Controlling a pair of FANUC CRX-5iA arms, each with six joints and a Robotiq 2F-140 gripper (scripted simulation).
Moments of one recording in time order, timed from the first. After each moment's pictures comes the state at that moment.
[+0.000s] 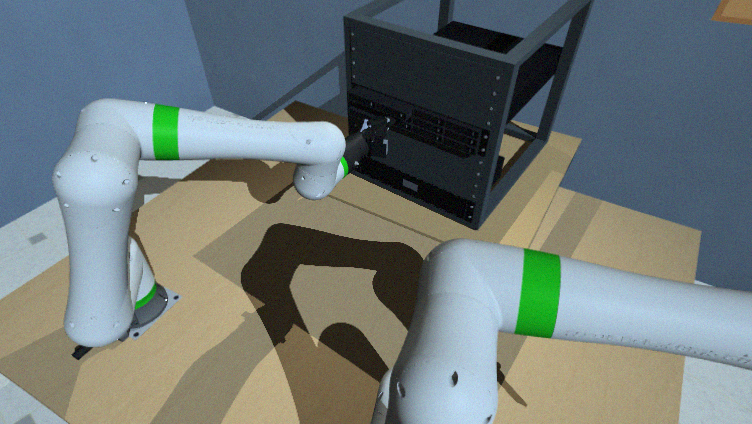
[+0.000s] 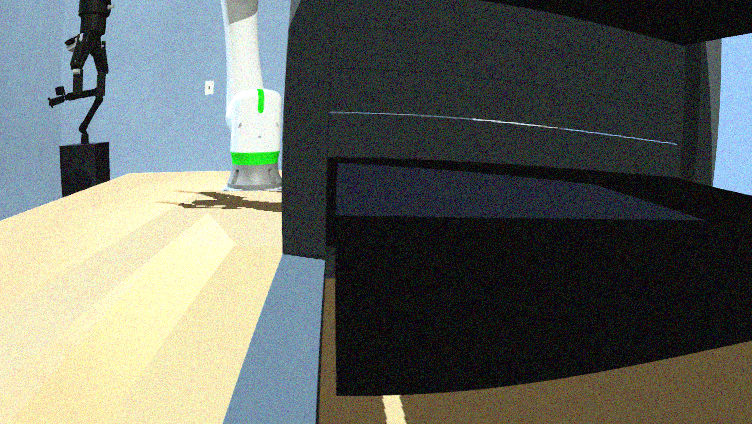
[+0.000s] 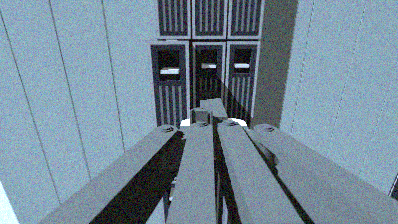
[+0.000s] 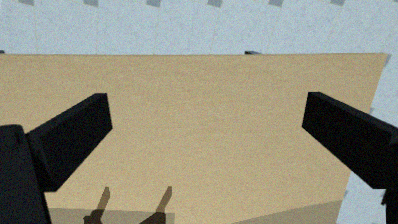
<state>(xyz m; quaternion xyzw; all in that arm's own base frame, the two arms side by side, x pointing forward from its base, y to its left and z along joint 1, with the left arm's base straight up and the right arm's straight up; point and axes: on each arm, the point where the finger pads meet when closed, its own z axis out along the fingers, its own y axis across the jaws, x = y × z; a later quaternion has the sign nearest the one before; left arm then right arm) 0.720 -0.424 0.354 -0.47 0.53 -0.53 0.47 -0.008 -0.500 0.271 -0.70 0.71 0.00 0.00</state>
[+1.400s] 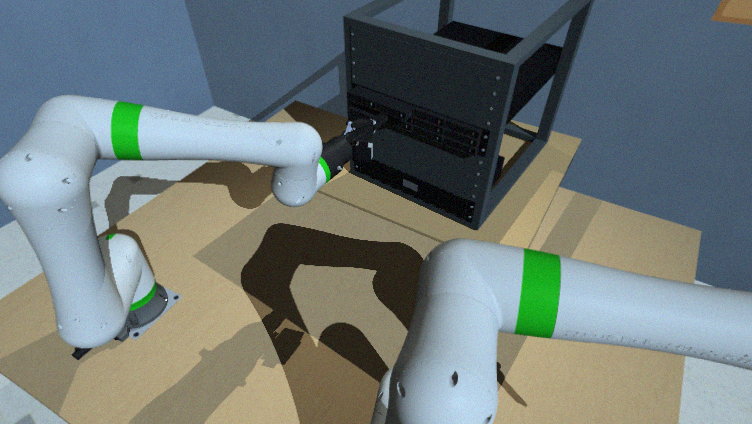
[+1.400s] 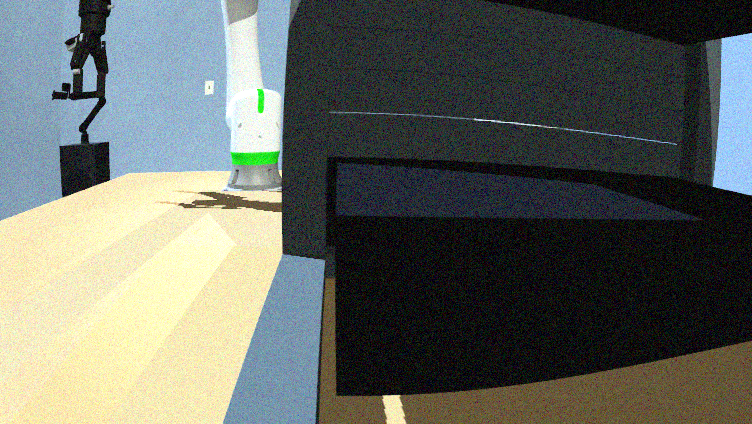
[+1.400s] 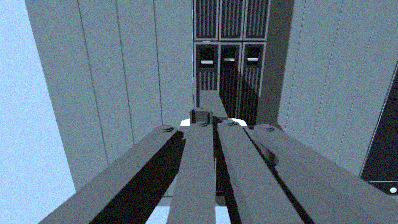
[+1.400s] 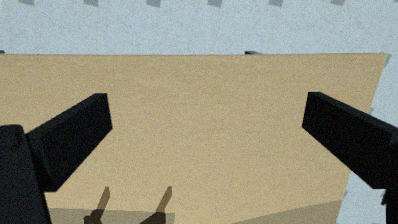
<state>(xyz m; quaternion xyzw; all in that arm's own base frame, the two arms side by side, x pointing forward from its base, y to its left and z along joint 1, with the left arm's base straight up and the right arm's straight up) 0.649 -0.415 0.383 -0.47 0.53 -0.53 0.47 -0.008 -0.500 0.271 -0.70 0.71 0.00 0.00</state>
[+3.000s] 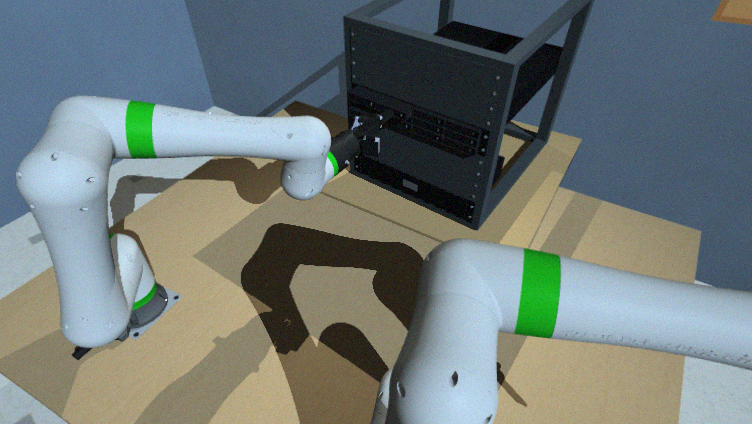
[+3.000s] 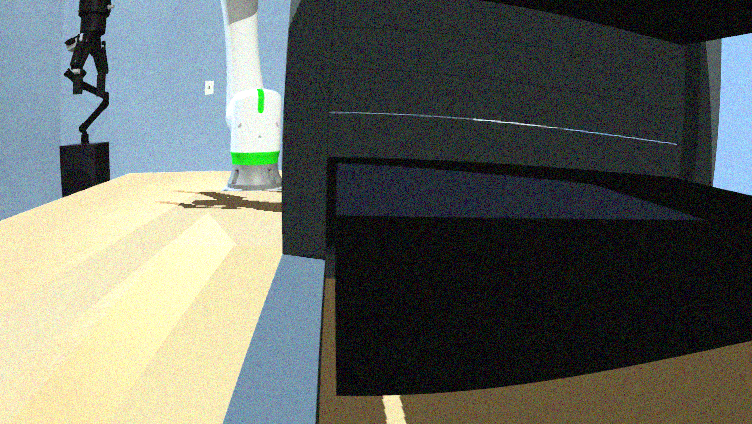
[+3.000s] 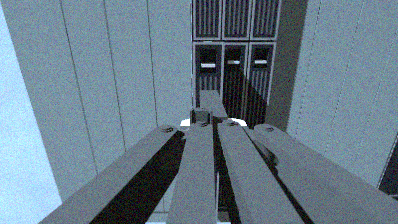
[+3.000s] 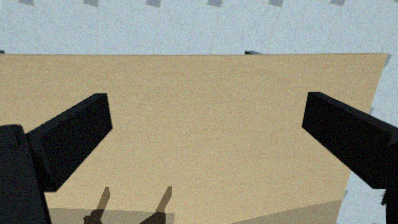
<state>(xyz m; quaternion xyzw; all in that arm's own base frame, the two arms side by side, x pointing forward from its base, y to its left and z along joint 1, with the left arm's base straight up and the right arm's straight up) 0.680 -0.419 0.382 -0.47 0.53 -0.53 0.47 -0.008 -0.500 0.271 -0.70 0.71 0.00 0.00</state>
